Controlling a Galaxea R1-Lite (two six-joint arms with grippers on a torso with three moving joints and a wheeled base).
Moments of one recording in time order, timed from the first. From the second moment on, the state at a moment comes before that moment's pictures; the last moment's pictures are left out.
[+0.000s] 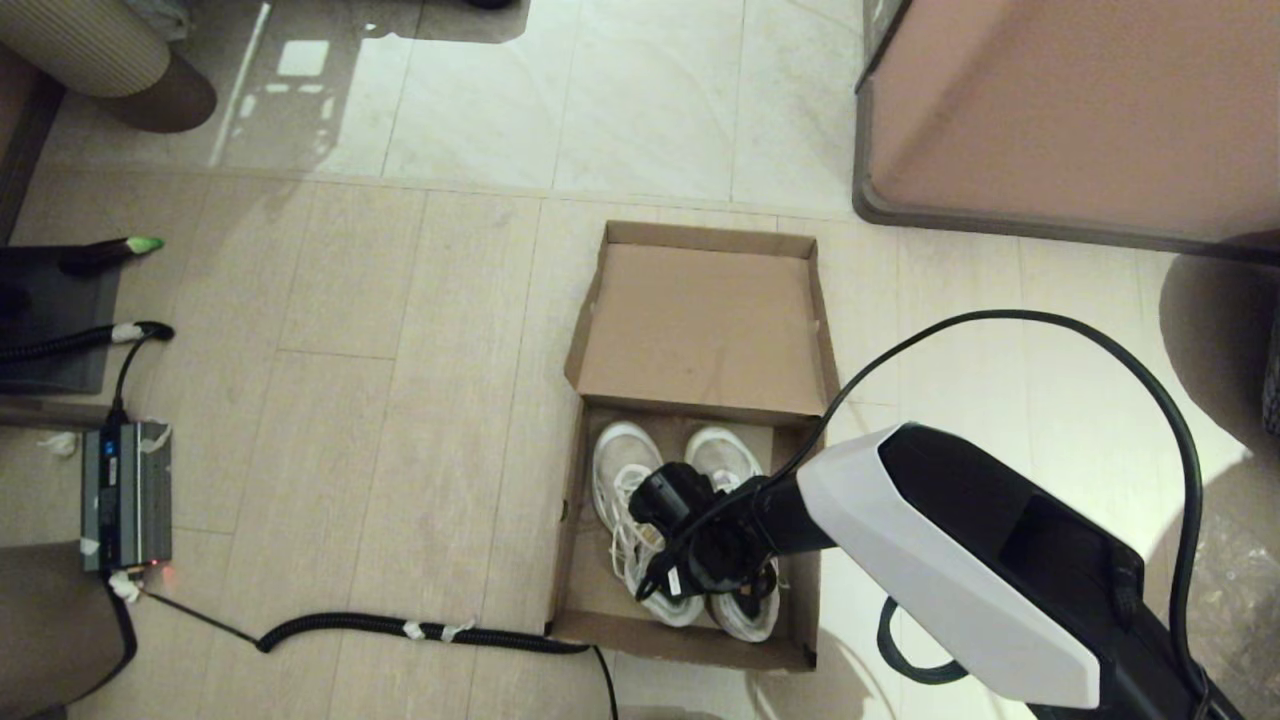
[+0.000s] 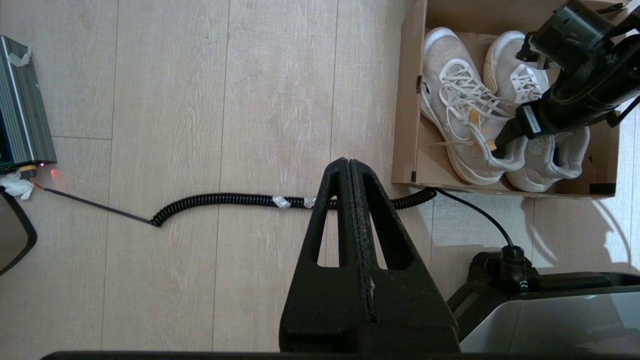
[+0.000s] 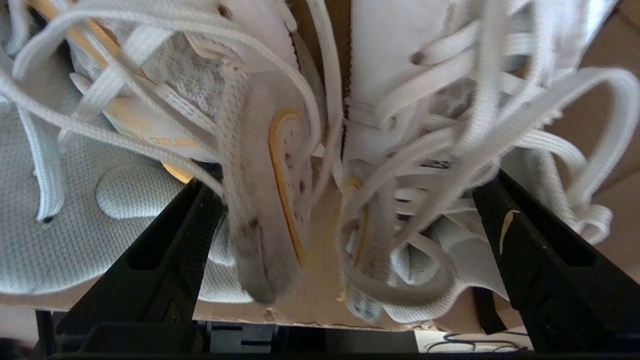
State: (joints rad) left arm -0.01 0.00 0.00 0.00 0.00 0.00; right arm 0.71 2.59 -1.77 0.30 -0.42 0.49
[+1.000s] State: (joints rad) left arm -0.01 0.00 0.00 0.00 0.00 0.00; right arm 0.71 2.63 -1.89 0.52 -0.40 0.55
